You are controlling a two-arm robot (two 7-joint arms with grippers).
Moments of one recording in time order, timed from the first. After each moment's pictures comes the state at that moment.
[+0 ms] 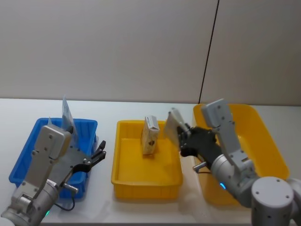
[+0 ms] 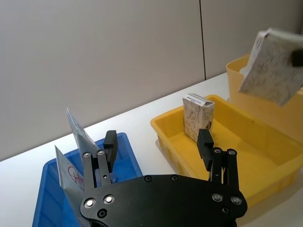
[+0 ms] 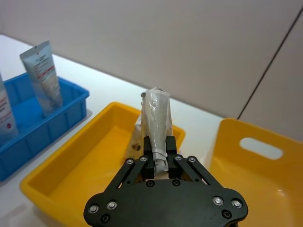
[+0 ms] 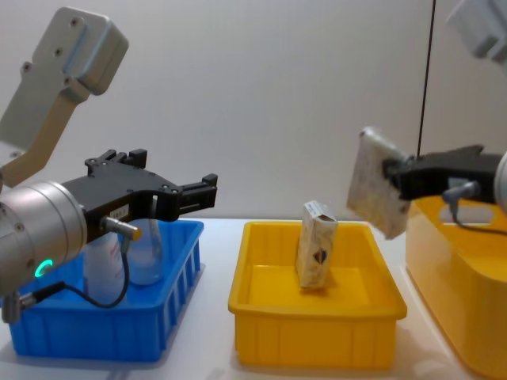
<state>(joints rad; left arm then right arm) -0.24 0.38 0.45 -1.63 -0.20 0.01 -0.01 0.29 0.29 -0.37 -1.61 0.15 0.30 0.08</state>
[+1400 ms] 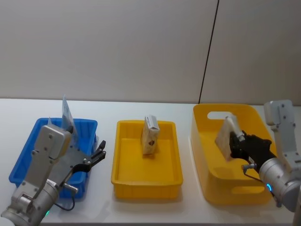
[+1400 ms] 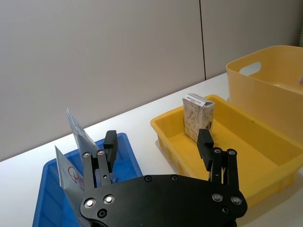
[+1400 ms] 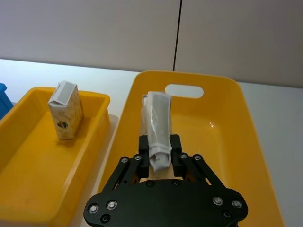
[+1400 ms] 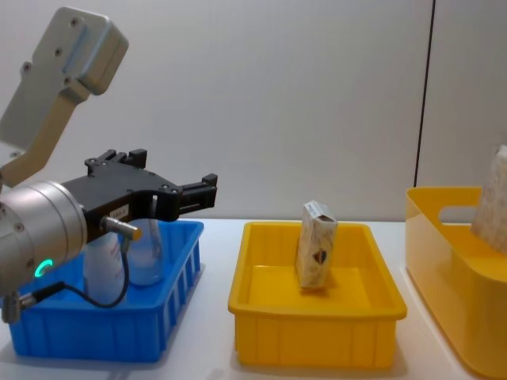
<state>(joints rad) -0.24 0.38 0.45 -1.63 -0.20 0.01 -0.01 0.18 0.28 -0.12 -1.69 0.24 0.47 0.01</state>
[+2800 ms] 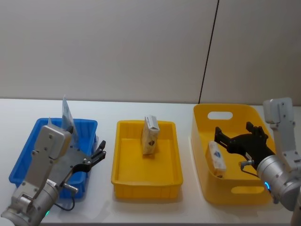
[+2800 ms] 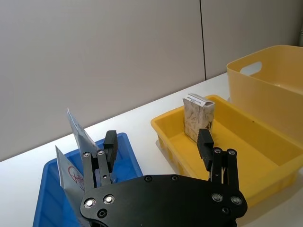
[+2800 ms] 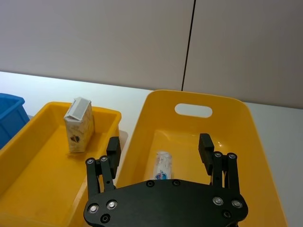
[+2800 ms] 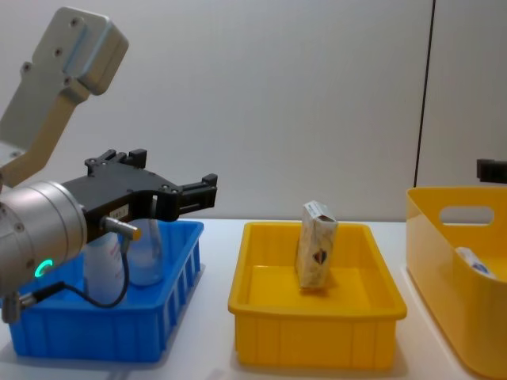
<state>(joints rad) -0.24 0.38 0.45 -1.63 -0.20 0.01 -0.01 0.18 0.26 -0.12 -1.69 0.21 0.38 0.06</state>
